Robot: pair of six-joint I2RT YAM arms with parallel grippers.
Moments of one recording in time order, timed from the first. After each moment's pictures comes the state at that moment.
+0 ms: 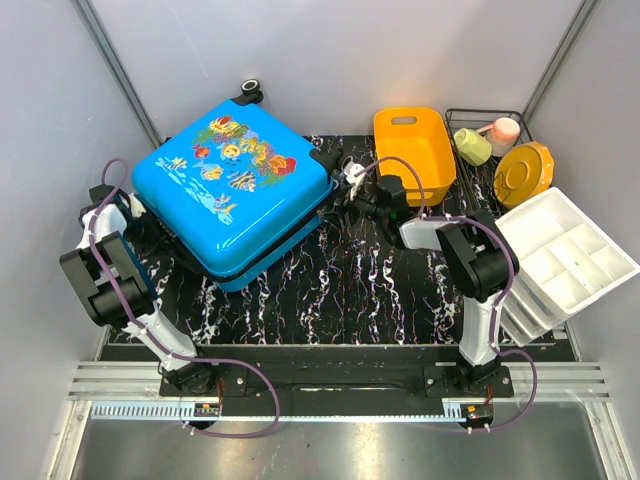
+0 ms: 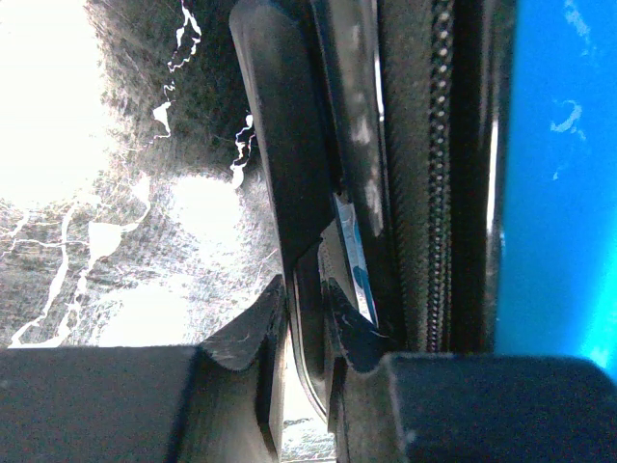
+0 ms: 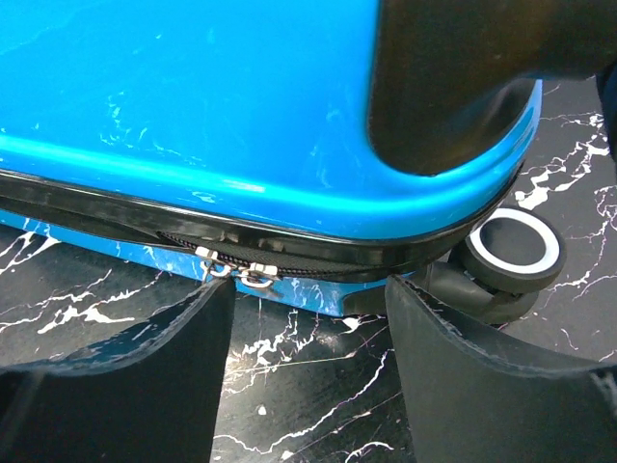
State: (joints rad) left arm 0.53 1.76 1.25 -0.78 0.35 -0.12; right arm 0.46 1.99 1.08 0.71 -0.65 -0.08
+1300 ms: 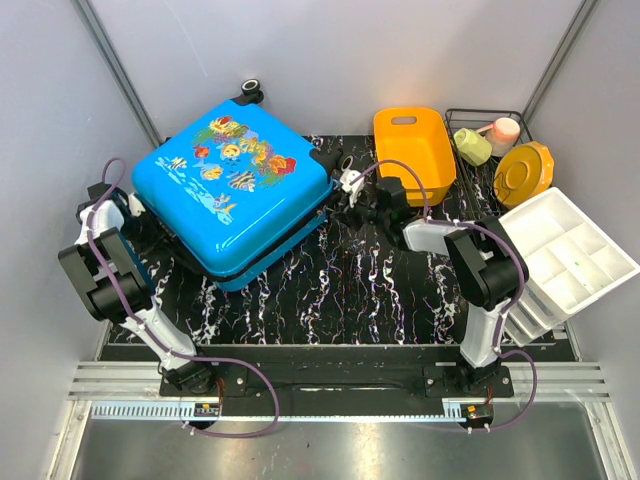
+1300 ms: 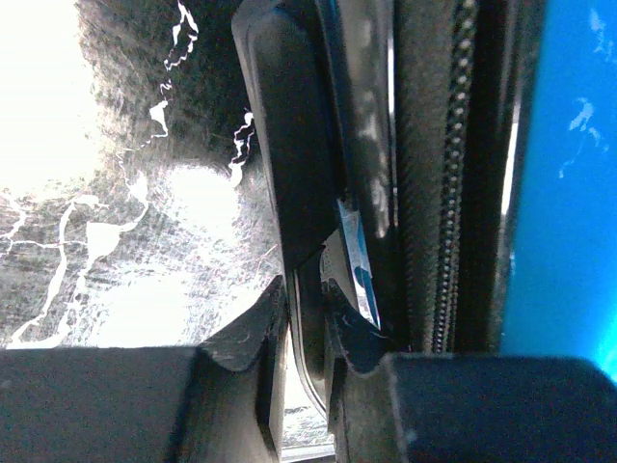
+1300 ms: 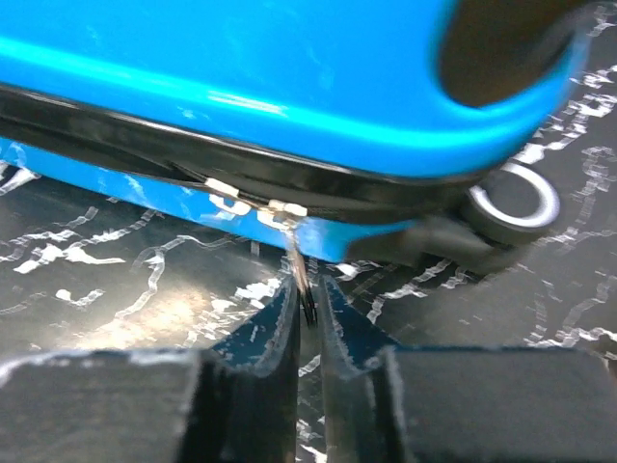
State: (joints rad) left arm 0.54 1.80 1.31 -0.84 0.37 -0.10; right arm 0.48 1.91 1.03 0.54 -0.58 -0.23
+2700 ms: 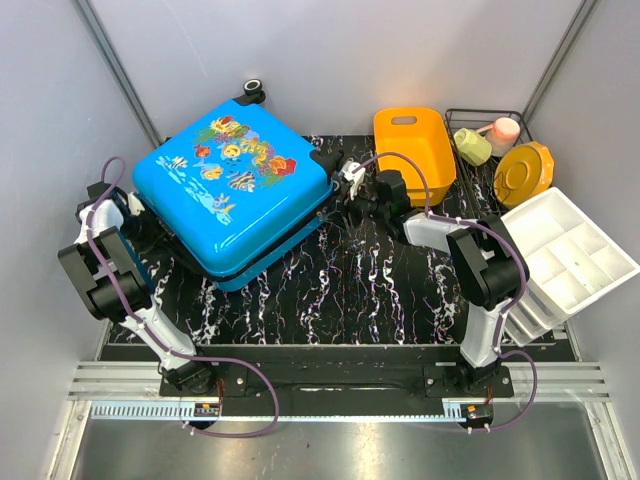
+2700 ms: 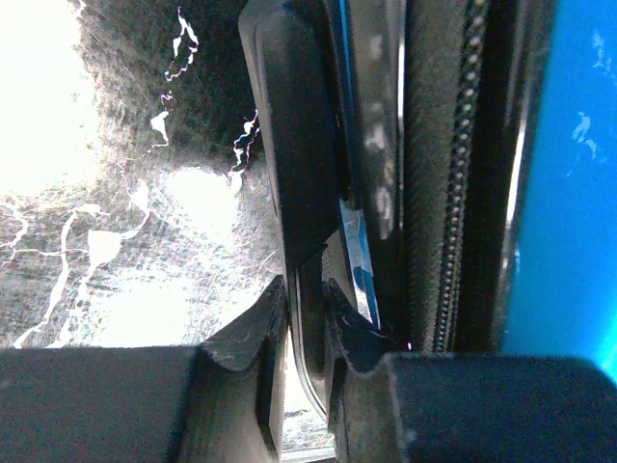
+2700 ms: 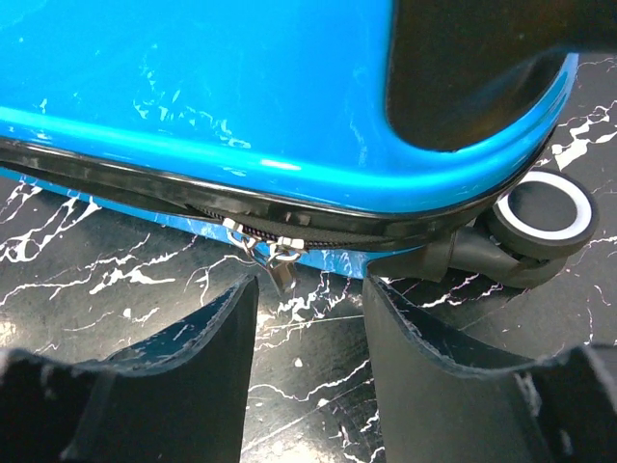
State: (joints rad) left arm 0.54 1.81 1.32 -0.84 0.37 -0.10; right arm 0.46 1.90 1.11 0.44 -0.65 -0.11
